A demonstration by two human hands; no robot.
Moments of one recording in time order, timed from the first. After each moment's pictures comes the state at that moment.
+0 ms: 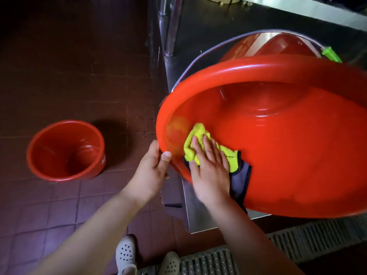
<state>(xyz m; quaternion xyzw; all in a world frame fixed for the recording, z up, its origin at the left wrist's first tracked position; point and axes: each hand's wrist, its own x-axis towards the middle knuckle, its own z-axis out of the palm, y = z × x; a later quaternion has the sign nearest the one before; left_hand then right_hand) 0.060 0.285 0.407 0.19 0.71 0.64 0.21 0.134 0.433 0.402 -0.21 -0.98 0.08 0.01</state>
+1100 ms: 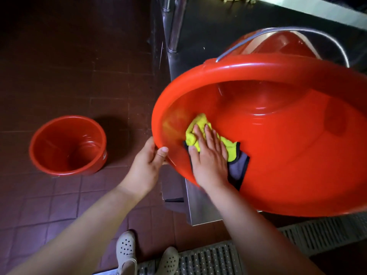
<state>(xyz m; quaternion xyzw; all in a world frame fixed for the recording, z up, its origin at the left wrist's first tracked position) 0.062 0.270 0.405 0.15 0.64 0.72 0.22 0.116 0.432 0.398 -0.22 -0.97 0.07 0.01</state>
